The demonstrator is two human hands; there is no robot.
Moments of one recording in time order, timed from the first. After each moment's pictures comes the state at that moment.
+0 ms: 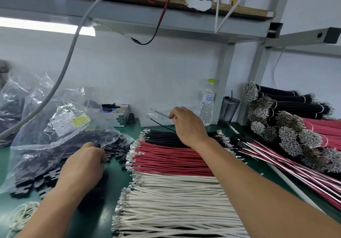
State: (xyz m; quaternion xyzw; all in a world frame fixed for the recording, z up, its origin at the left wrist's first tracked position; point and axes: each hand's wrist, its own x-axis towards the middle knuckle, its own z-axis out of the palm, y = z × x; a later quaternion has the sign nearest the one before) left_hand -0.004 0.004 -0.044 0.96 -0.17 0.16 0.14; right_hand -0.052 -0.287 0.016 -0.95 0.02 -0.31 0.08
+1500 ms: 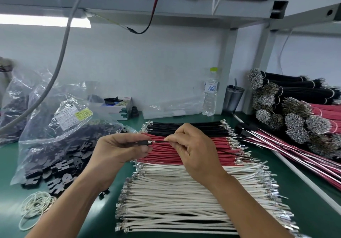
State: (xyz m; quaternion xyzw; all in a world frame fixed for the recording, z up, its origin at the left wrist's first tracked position) left_hand -0.058 -0.035 -0.025 0.60 -0.24 -0.12 0.75; right_hand -0.156 -0.239 -0.021 -0.88 -0.09 -0.41 0.21
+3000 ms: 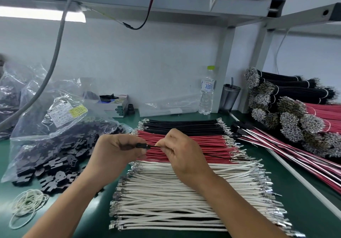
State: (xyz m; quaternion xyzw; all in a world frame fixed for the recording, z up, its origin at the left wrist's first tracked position) left_hand -0.060 -0.041 -0.032 0.71 -0.28 0.00 0.65; right_hand -0.147 -0.230 -0.033 -0.92 -0.08 -0.32 0.22
